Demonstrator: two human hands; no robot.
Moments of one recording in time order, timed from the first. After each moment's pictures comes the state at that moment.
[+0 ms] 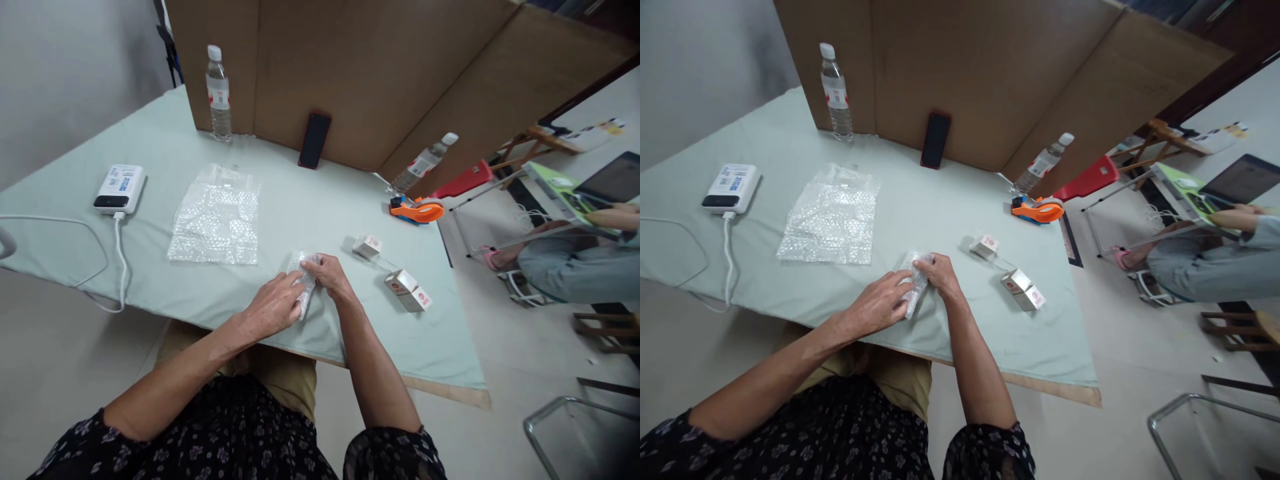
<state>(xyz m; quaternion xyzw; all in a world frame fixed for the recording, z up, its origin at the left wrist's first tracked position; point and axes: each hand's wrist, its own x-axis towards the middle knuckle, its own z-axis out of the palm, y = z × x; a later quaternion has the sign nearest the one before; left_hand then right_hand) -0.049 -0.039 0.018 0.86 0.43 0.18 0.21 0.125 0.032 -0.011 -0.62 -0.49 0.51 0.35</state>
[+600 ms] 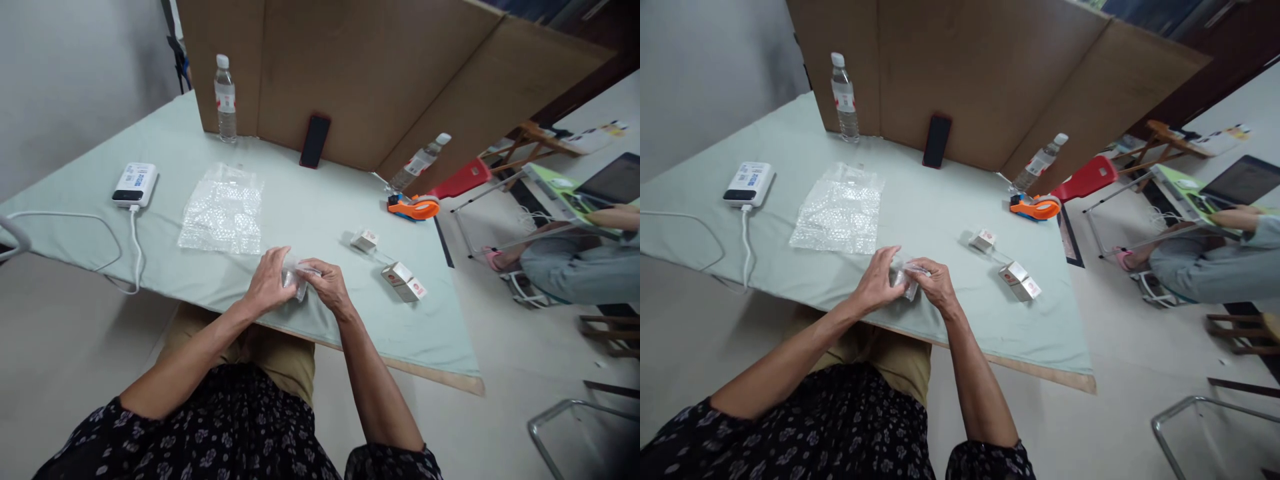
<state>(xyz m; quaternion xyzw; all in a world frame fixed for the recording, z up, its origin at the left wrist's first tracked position) -0.056 -0.036 -0.012 0.74 0.50 0.37 0.26 0.116 -0.027 0.010 -0.49 -0.64 0.43 0.41</state>
